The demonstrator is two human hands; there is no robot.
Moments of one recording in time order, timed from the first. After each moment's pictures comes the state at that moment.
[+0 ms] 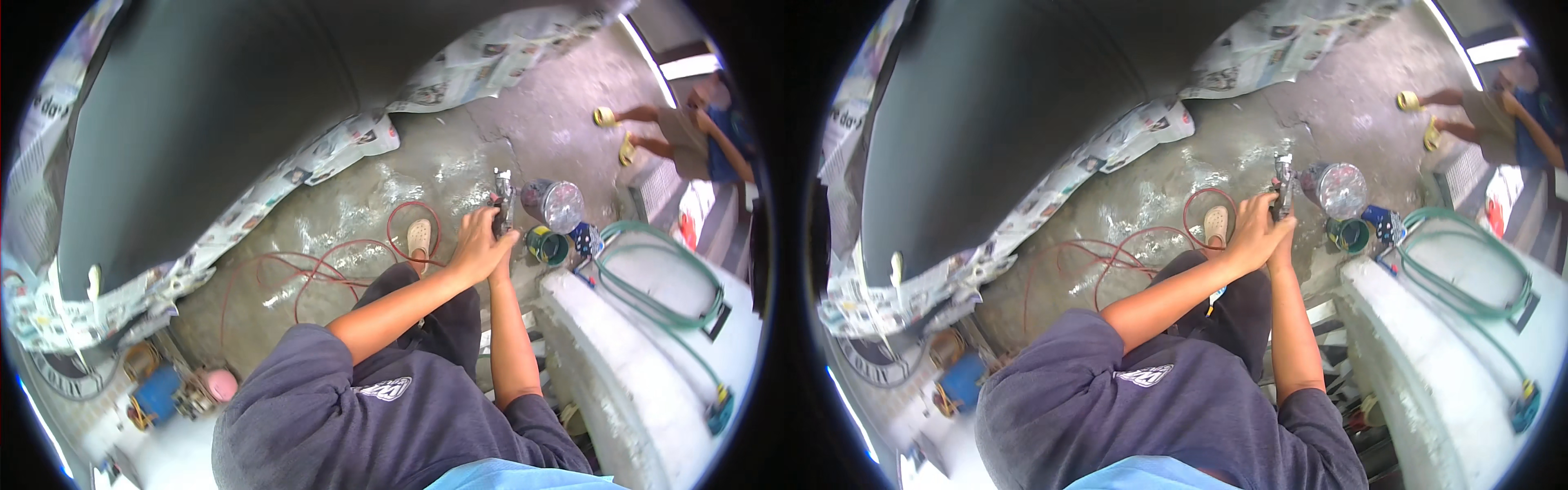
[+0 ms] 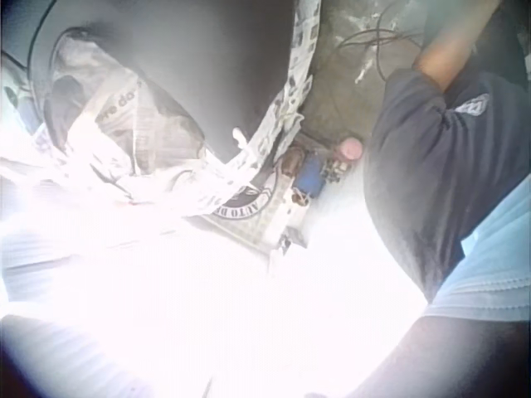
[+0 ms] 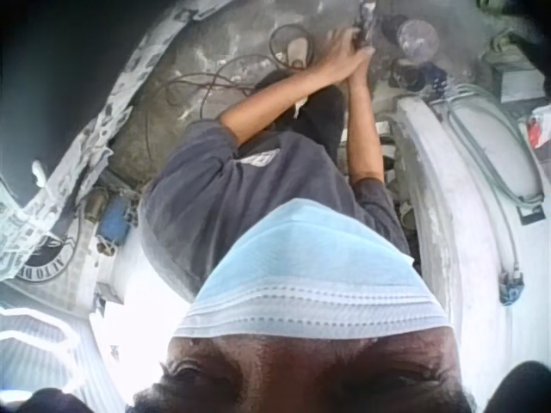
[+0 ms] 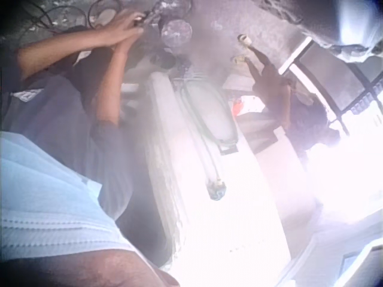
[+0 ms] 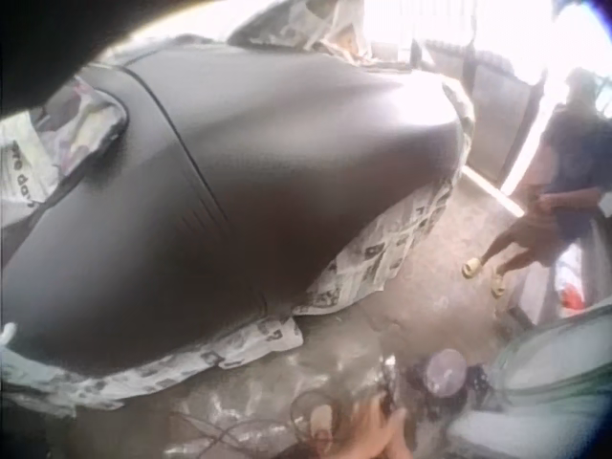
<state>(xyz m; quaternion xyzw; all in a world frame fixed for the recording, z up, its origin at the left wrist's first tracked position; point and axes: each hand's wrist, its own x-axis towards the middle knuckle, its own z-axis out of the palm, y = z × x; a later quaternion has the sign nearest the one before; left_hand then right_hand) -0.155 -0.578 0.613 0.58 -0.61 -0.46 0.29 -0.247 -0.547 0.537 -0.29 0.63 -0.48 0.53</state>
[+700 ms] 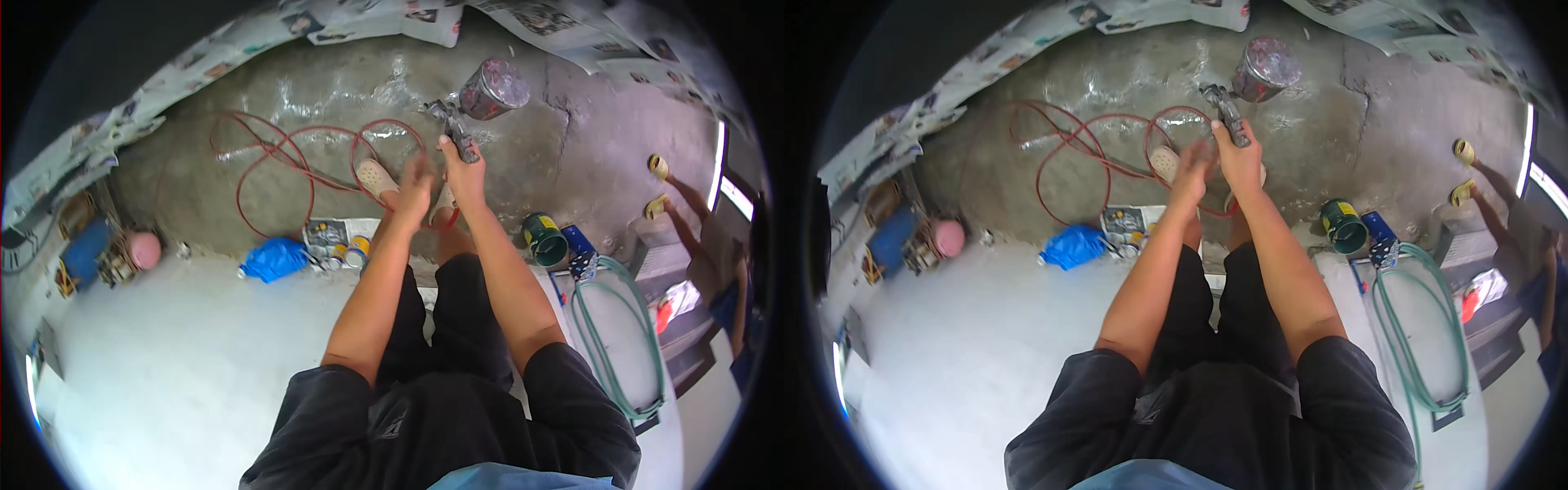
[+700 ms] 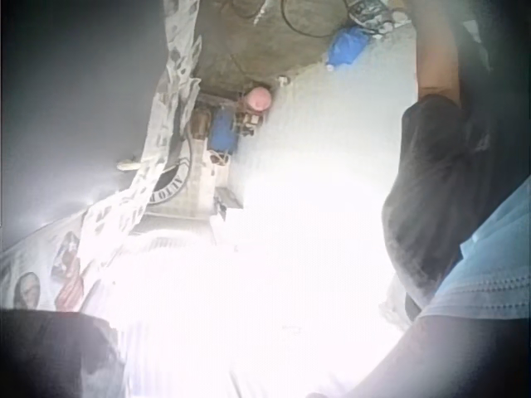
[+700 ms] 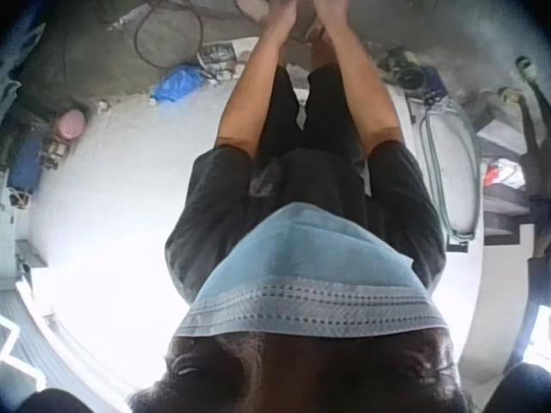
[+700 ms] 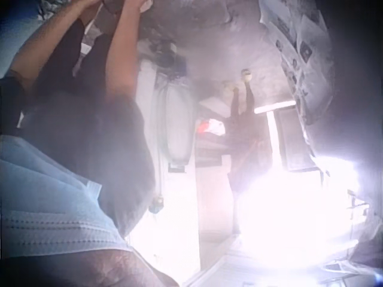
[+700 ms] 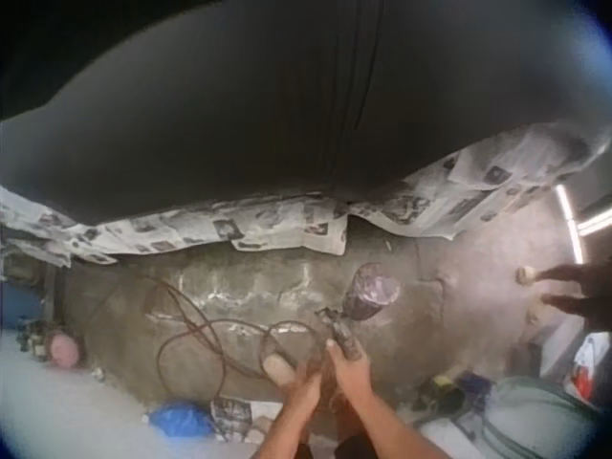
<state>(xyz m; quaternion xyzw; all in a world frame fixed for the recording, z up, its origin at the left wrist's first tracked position) -0.042 -0.483 0.360 0.66 -0.01 -0.56 0.50 -0.115 -0.582 0.384 -0.38 0.63 -0.20 0.65</state>
